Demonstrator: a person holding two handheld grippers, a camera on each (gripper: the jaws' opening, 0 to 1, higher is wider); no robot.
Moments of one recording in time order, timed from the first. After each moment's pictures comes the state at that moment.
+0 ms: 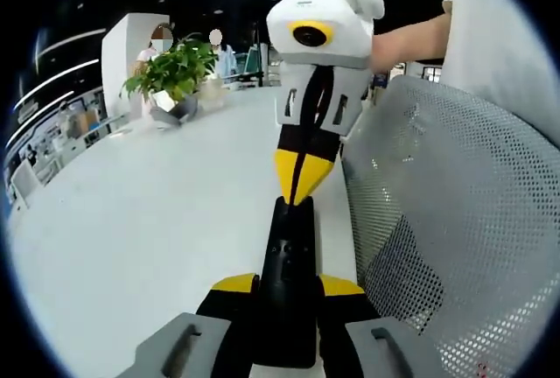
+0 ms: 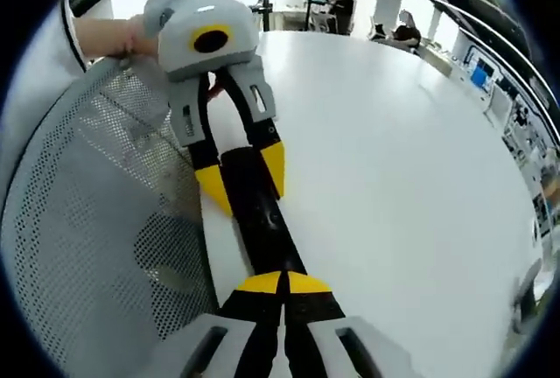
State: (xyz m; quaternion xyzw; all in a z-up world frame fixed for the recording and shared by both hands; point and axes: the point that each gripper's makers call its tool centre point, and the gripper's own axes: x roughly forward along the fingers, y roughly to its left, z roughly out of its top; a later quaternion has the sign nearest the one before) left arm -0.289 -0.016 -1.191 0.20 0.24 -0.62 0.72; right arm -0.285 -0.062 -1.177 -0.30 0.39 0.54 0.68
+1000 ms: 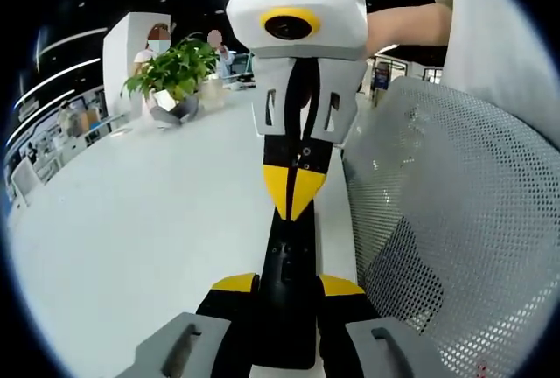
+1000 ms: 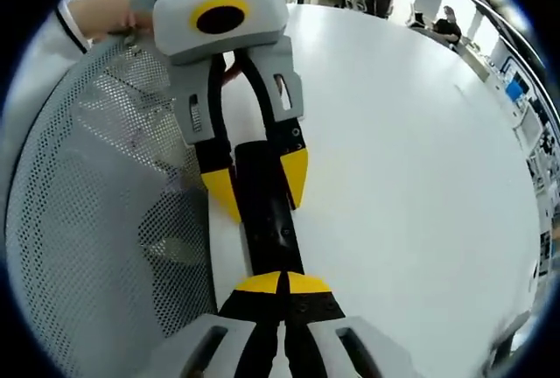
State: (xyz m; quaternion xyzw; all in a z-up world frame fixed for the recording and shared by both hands) left arm -0.288 -0.016 -1.190 0.20 0.24 -0.62 0.72; right arm -0.285 -0.048 -1.185 -0.39 0.43 0.56 0.60
